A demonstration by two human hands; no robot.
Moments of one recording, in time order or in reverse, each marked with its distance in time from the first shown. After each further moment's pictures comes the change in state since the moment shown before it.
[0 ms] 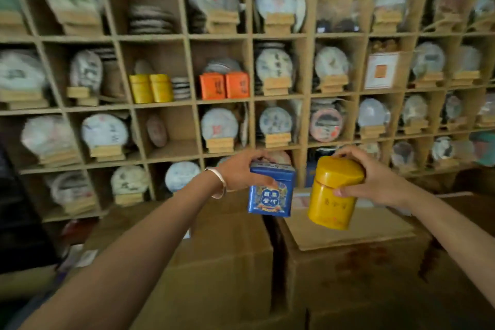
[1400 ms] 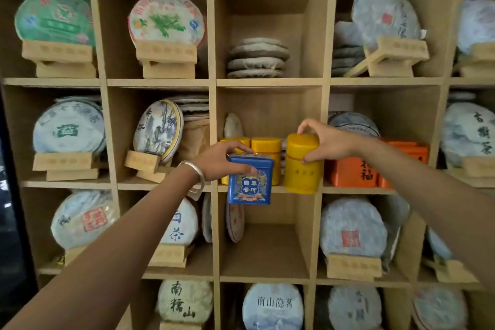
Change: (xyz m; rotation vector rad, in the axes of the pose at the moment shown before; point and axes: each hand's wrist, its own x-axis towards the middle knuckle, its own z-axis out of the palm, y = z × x) left_hand 0.090 -0.342 -0.532 0.150 0.432 -0.090; right_hand 0.686 -0.259 0.240 -0.427 -0.154 -0.409
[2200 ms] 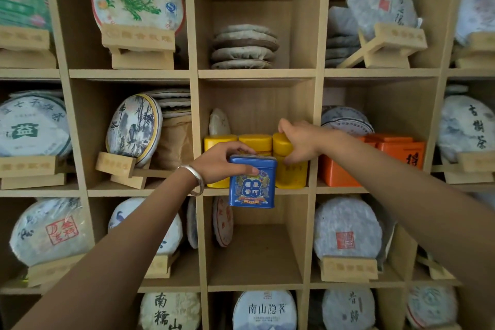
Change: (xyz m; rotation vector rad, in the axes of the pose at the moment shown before) left_hand 0.049 -0.024 0.023 -0.160 -0.091 0.092; right_hand 0.054 -0.003 0.026 -0.532 -0.052 0.073
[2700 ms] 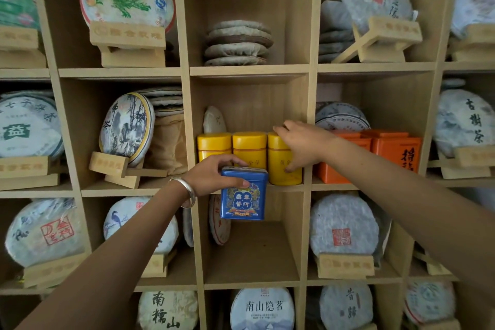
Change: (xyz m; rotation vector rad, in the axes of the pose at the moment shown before) left_hand -0.009 -0.025 0.012 0.025 -0.030 -0.042; right_hand -0.013 0.006 0.016 -0.274 0.149 -0.110
